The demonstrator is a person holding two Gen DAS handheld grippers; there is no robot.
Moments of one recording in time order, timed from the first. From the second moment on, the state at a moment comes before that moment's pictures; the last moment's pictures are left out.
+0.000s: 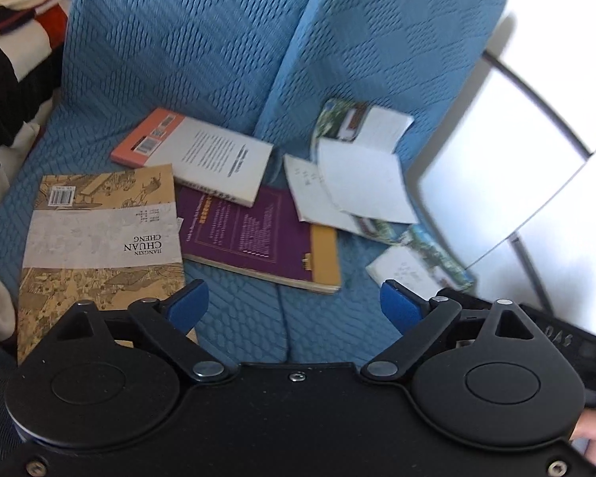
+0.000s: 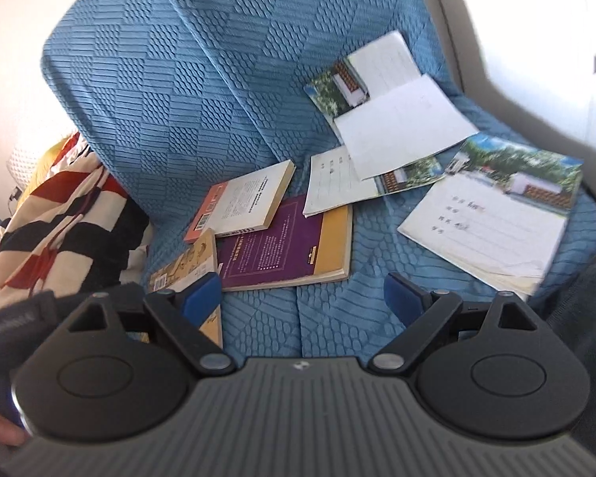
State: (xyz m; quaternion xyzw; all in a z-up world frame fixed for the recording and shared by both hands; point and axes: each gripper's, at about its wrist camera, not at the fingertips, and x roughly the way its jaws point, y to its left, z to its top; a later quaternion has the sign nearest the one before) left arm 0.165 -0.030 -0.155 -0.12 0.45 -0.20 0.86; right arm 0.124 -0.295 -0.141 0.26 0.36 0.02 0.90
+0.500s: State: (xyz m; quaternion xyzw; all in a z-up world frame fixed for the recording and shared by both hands) left arm 0.247 -0.052 -0.251 -0.13 0.51 -0.23 0.82; right arm 0.216 -0.316 -0.229 0.34 0.43 0.05 0.83
